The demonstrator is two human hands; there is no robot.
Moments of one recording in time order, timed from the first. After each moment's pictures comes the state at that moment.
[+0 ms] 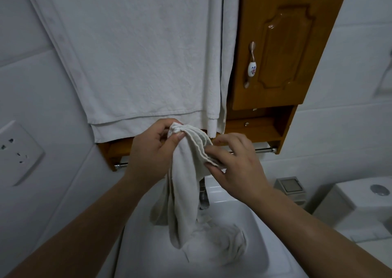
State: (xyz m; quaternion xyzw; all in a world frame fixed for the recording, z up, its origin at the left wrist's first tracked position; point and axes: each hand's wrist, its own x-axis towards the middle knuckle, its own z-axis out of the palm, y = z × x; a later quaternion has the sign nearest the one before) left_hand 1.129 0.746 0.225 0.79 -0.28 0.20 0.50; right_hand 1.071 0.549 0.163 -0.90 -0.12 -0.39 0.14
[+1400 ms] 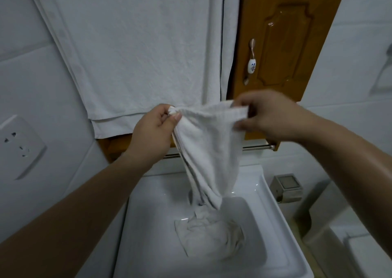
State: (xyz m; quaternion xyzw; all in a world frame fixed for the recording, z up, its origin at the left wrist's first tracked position) left_hand 1.149 0.742 0.239 0.79 -0.21 0.08 0.56; right_hand 1.062 0.504 0.300 -0.96 -0.04 -0.08 0.27
